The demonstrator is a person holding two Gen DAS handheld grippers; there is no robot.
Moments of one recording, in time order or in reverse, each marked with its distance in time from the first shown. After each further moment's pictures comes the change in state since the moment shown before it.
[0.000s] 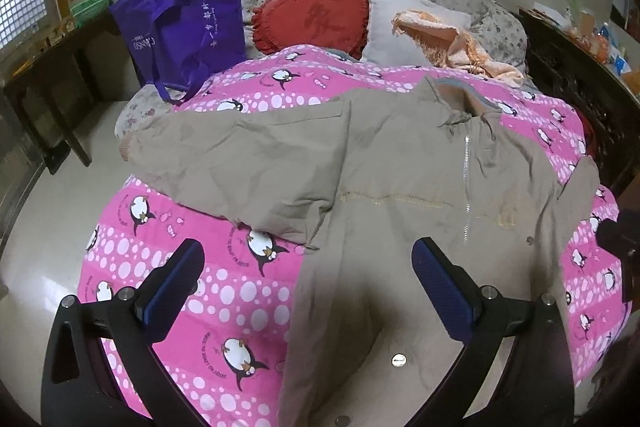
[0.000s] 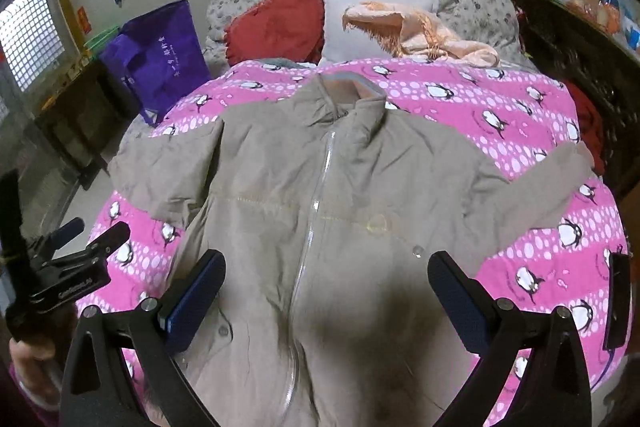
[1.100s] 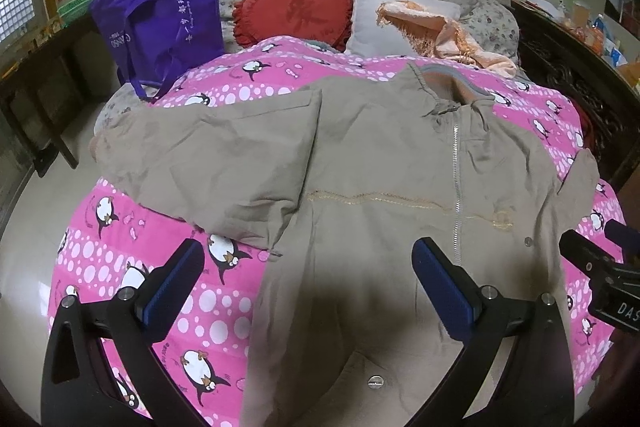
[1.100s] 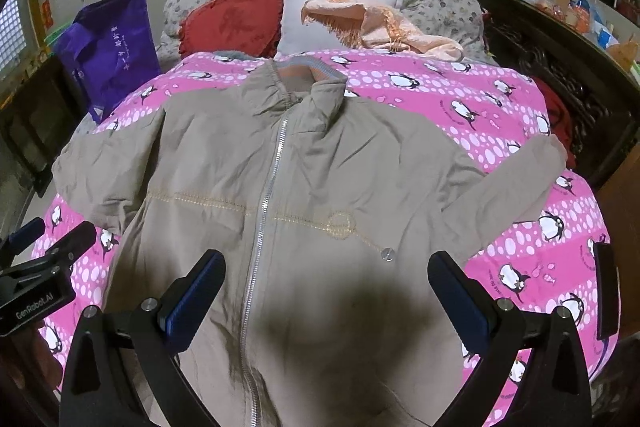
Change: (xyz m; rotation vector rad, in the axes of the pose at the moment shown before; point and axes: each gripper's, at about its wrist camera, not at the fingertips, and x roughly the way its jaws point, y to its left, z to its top) left arm 0.024 -0.027 -0.001 0.006 0.011 -0.038; right arm 0.046 -0.003 -0.009 0.028 0.007 -0.161
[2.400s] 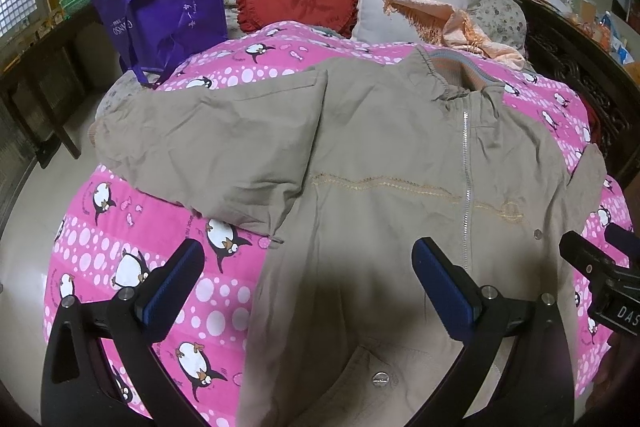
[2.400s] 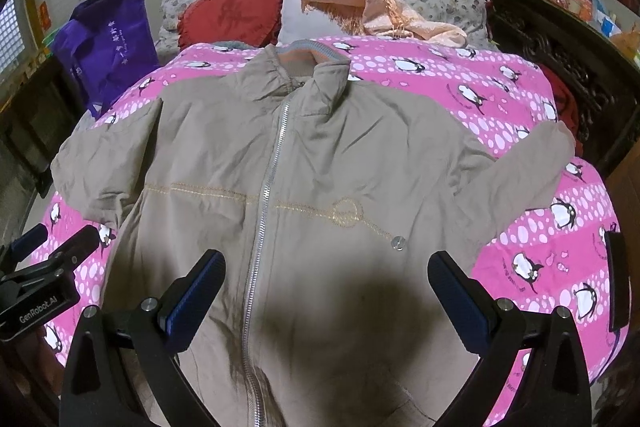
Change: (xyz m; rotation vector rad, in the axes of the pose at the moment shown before) left arm 0.014 0.002 -0.008 -0.003 0.034 0.016; right arm 0.016 0.004 -0.009 0.008 0.022 0.010
